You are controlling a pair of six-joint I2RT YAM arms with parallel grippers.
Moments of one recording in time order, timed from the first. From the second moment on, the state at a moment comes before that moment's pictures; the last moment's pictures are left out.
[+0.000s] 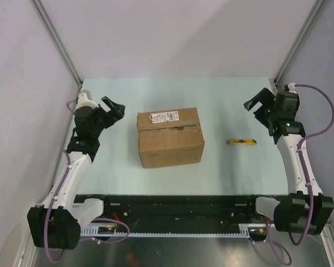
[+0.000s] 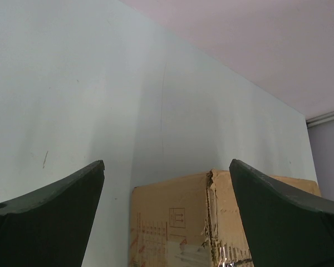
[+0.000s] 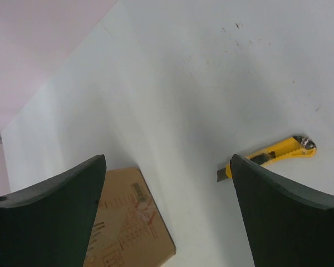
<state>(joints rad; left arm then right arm) -0.06 1.02 0.80 -0.06 0.06 -0.61 -0.10 1.17 1.09 -0.42 -0.09 0.64</state>
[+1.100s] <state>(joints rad) -0.08 1.01 0.95 -0.04 0.28 -0.57 -0.06 1.50 1.09 -0.81 0.21 1.22</state>
